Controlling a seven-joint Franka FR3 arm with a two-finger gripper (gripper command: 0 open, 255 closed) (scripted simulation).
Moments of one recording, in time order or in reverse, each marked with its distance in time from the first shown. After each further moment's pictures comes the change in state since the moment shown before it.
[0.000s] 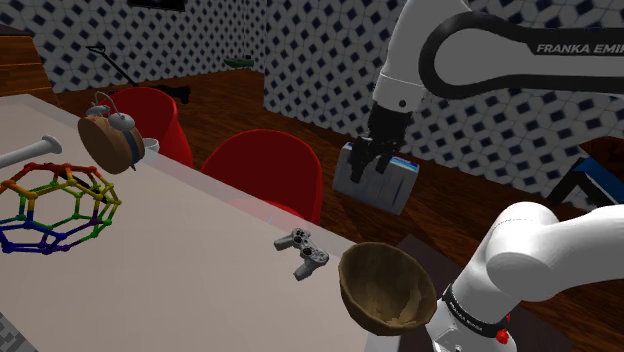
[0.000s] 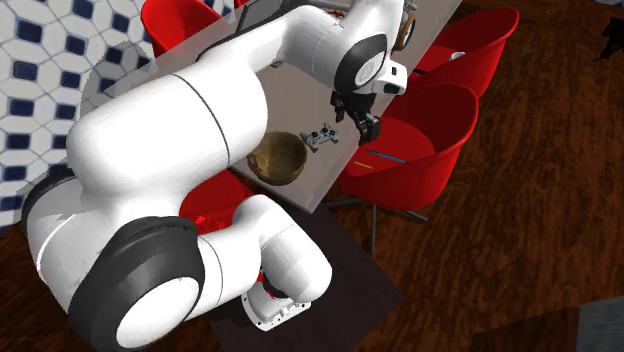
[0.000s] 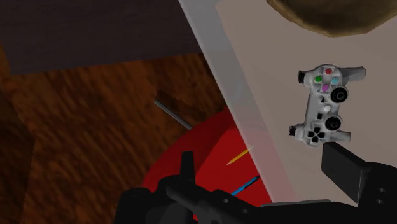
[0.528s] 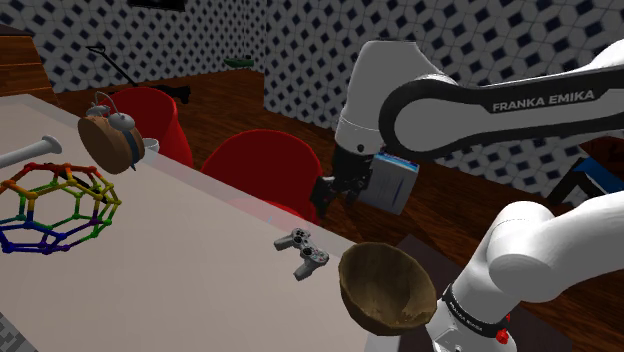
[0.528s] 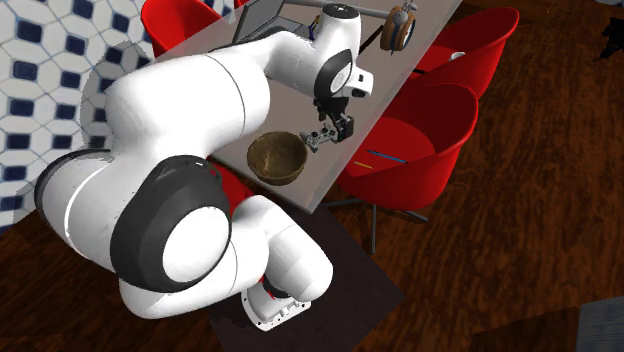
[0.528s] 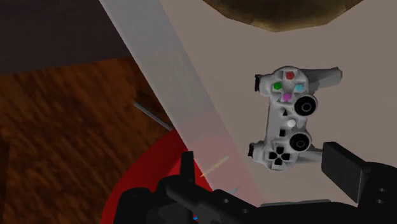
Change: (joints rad) arm 0.040 0.140 0.197 -0.061 0.090 0.241 0.172
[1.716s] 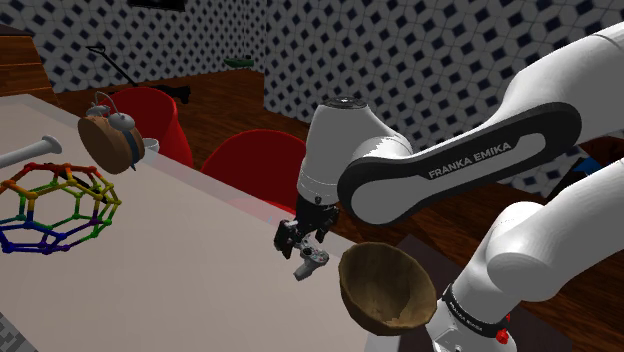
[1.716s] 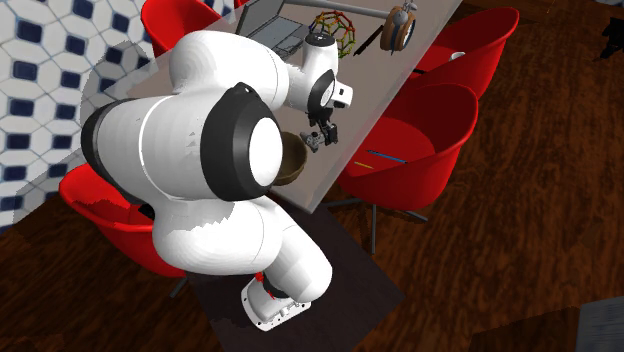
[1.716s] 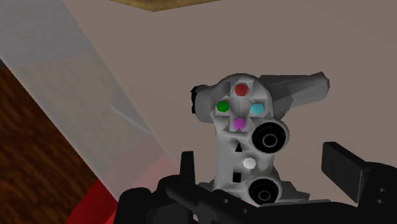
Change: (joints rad) arm -0.030 0.275 0.209 -0.011 -0.006 0.317 0.174
